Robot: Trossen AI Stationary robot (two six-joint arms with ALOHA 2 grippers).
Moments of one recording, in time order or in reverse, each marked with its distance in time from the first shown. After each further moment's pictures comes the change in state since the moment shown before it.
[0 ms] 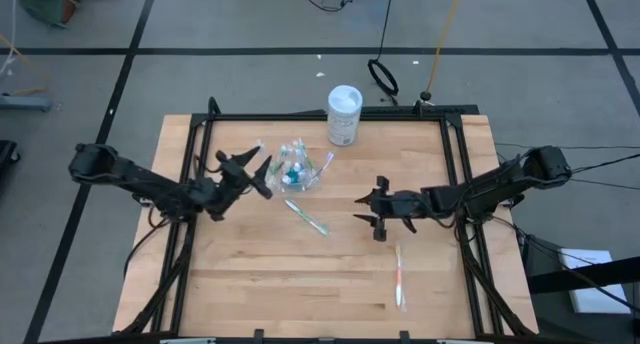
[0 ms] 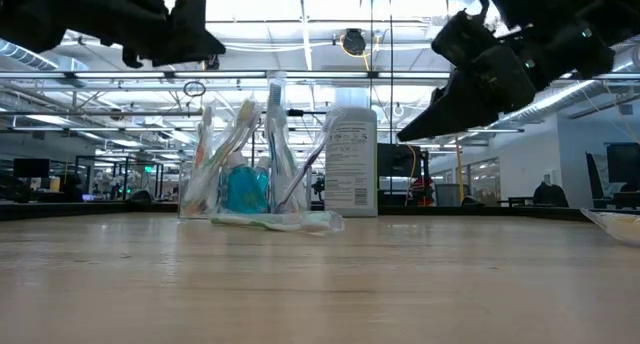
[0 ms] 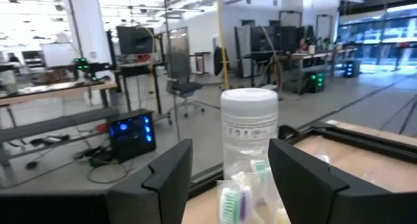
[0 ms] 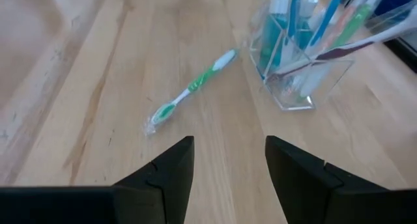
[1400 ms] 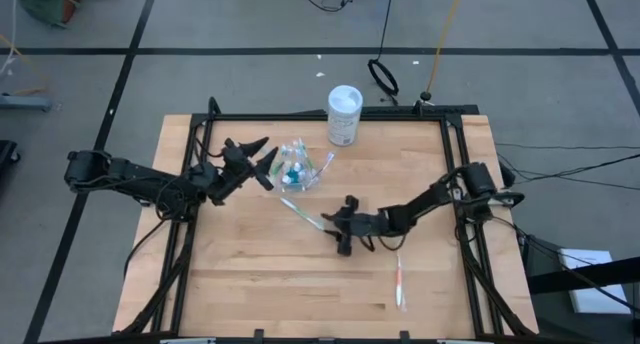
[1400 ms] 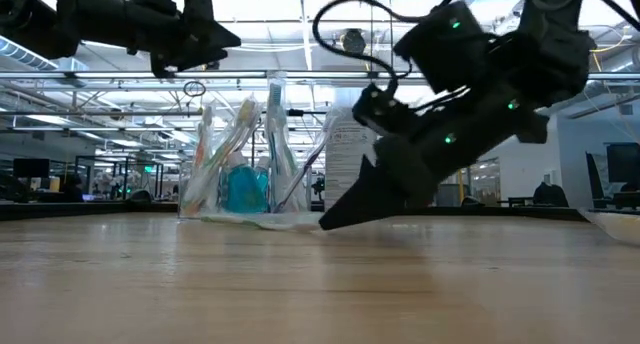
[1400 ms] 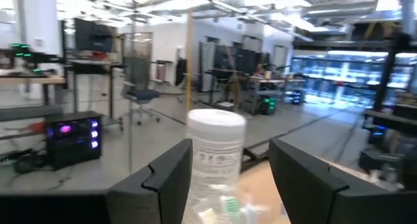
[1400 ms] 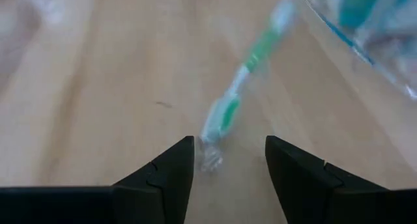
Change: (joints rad) left arm 0.194 -0.041 0.000 -0.014 0.356 -0.179; right arm 0.056 0.626 0.279 0.274 0.046 0.155
